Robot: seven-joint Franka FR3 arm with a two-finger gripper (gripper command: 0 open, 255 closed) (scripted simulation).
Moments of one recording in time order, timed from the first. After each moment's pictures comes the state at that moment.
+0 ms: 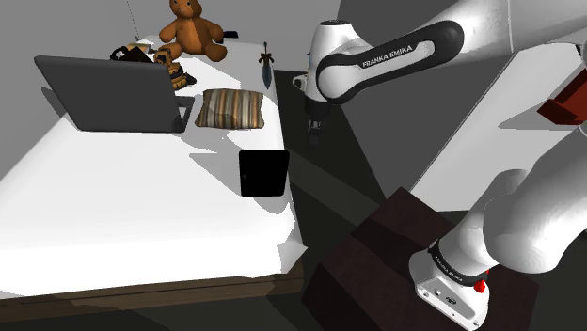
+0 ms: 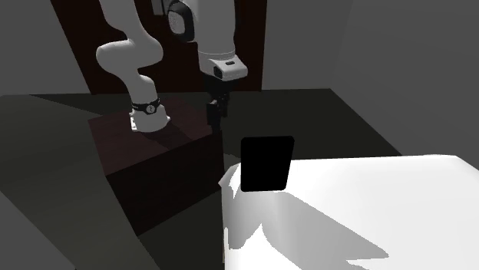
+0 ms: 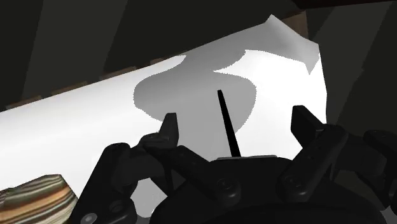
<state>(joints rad) 0.21 -0.01 -0.04 -2.23 0.01 2.19 -0.60</state>
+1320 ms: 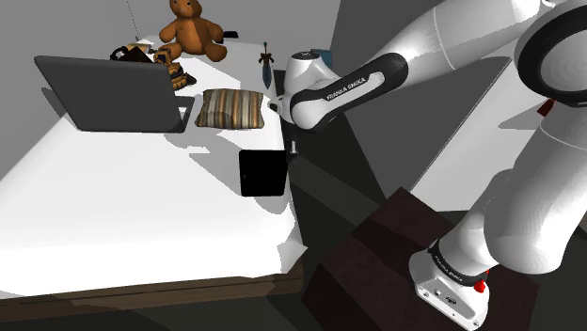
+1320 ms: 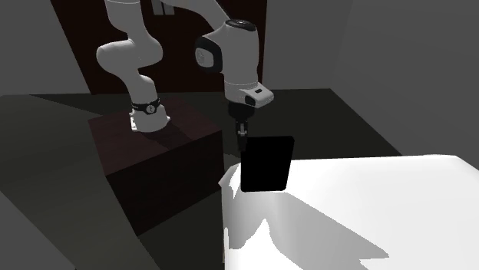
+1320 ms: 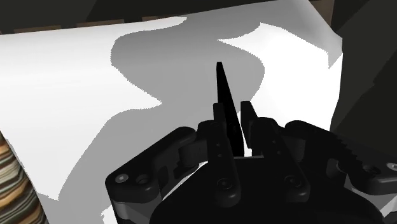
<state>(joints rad) 0.24 0.21 0.00 -2.16 0.01 2.38 -0.73</state>
